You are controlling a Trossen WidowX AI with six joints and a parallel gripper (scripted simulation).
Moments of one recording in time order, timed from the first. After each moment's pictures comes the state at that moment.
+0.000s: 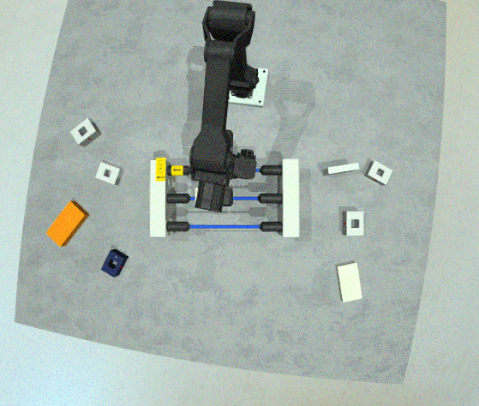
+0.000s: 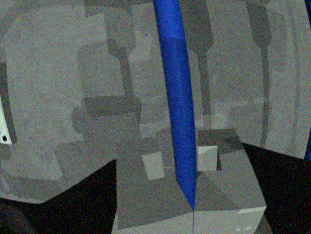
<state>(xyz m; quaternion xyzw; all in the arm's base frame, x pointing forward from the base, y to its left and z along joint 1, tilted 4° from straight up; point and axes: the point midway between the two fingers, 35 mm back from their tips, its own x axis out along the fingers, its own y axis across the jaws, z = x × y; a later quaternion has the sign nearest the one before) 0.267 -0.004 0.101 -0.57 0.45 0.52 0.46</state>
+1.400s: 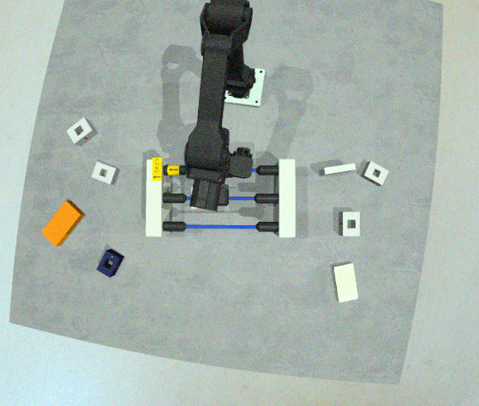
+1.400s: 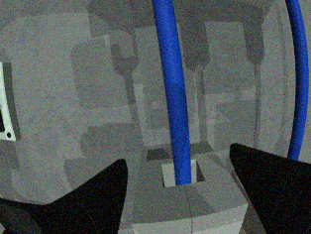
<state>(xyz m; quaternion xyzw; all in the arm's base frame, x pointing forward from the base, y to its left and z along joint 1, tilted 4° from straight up) 0.266 -0.004 0.114 -0.57 0.45 0.51 0.46</state>
